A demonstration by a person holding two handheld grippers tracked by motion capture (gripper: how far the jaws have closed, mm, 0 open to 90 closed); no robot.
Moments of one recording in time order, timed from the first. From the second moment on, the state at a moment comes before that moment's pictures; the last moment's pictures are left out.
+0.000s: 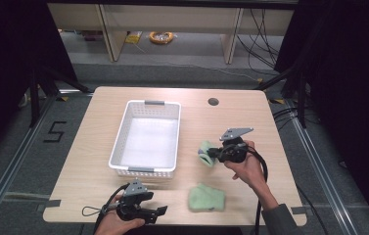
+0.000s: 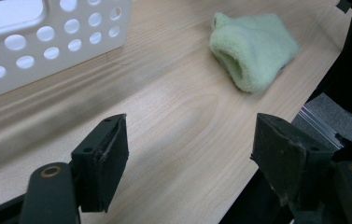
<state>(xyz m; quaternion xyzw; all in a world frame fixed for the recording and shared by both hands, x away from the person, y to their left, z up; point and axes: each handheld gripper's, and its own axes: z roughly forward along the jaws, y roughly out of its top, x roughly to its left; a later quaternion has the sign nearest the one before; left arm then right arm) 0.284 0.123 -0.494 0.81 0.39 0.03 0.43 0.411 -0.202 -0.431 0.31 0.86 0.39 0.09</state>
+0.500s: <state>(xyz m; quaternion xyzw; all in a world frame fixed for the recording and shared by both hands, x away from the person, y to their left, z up) 0.284 0.123 -0.495 0.81 0.39 0.03 0.43 0.334 -0.195 -0.428 0.25 0.88 0.40 0.07</state>
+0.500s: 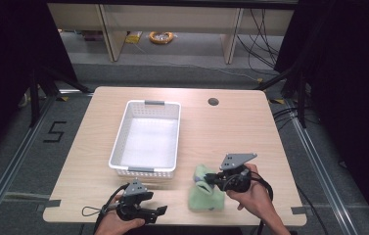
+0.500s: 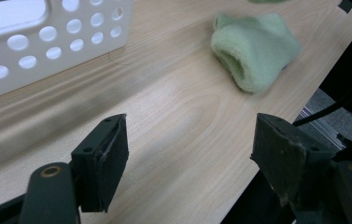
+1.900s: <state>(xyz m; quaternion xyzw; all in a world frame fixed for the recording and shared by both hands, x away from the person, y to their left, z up) 0.322 0.051 -0.456 0.84 0.31 0.02 0.45 0.272 -0.196 -0.468 0.28 0.89 0.35 0.05</state>
